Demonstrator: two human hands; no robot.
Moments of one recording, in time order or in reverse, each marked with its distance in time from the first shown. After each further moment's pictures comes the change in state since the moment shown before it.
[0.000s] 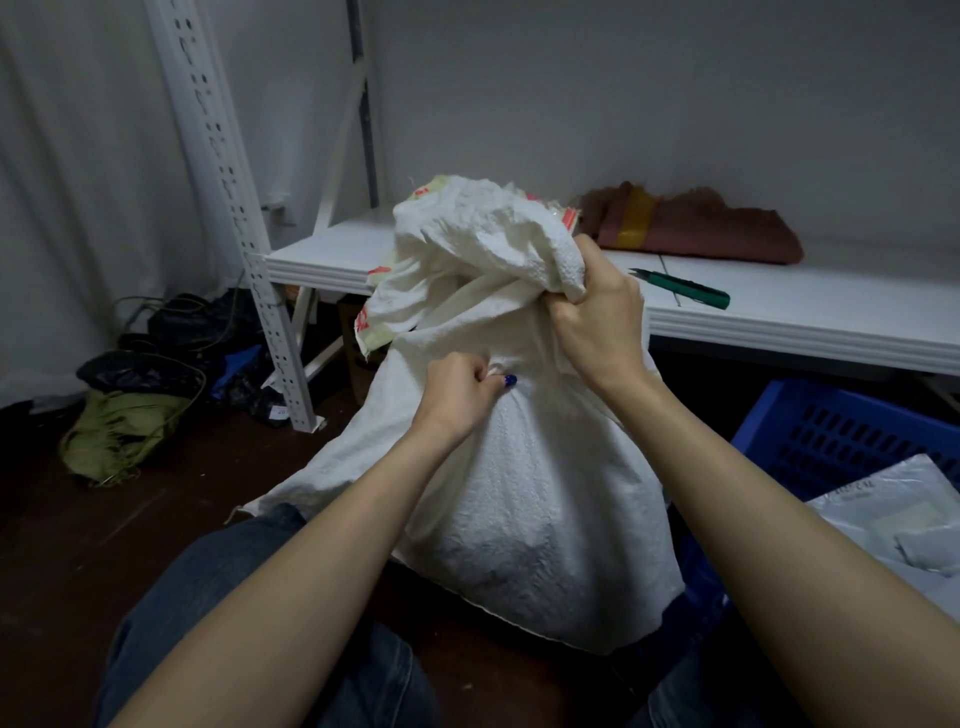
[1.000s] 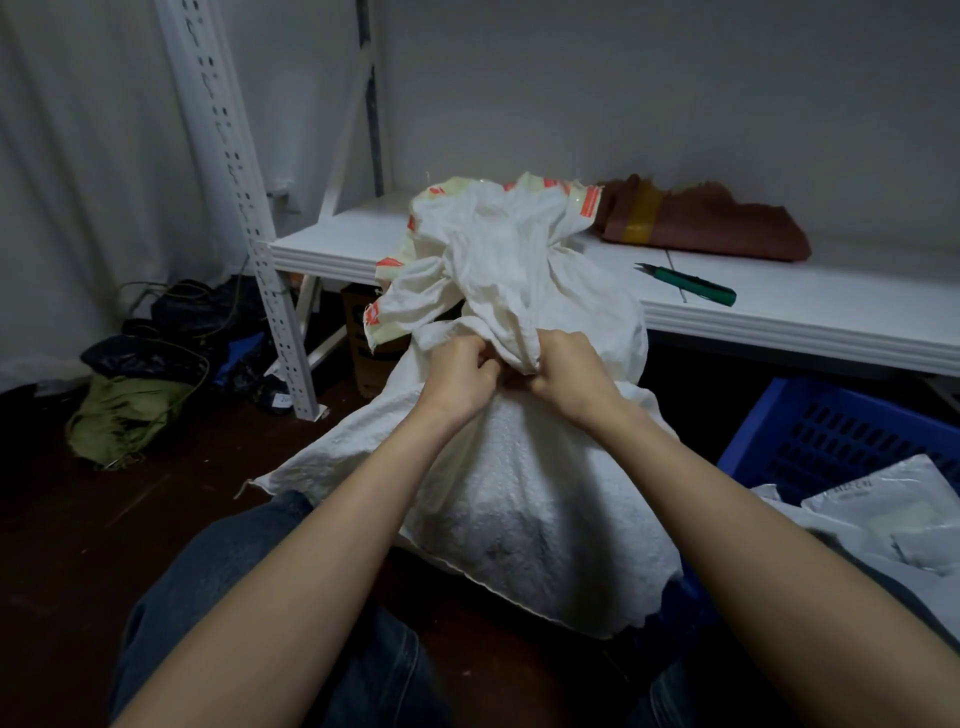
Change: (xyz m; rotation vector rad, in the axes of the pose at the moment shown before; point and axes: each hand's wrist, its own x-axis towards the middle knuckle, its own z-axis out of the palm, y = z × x) left_hand -0.001 0.010 -0.009 -0.077 0.036 0.009; right_hand -0.027 0.036 0.035 -0.276 -0.619 0.039
